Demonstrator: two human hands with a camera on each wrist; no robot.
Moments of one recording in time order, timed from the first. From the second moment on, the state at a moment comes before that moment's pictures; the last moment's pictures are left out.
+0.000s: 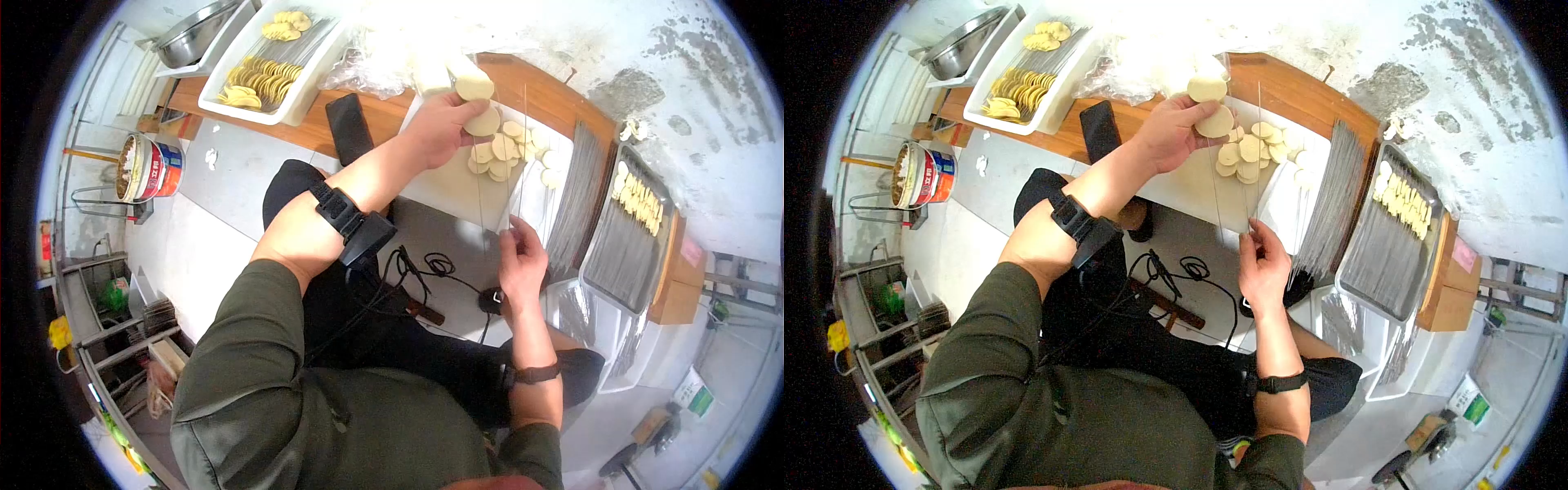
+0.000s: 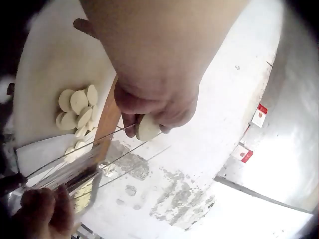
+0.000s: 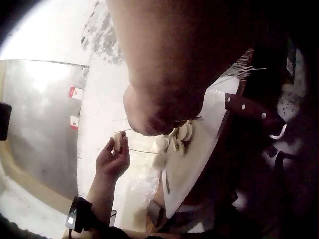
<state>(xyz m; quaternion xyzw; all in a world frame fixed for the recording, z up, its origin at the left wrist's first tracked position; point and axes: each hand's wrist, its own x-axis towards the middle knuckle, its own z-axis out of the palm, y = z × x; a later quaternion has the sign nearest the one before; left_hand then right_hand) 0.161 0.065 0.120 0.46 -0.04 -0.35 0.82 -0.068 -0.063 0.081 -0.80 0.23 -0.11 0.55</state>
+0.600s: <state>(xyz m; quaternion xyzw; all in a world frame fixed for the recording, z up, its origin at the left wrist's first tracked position) 0.179 0.071 0.135 0.48 -0.02 -0.30 0.83 -0.085 -0.065 0.079 -0.84 0.16 -0.18 0.49</state>
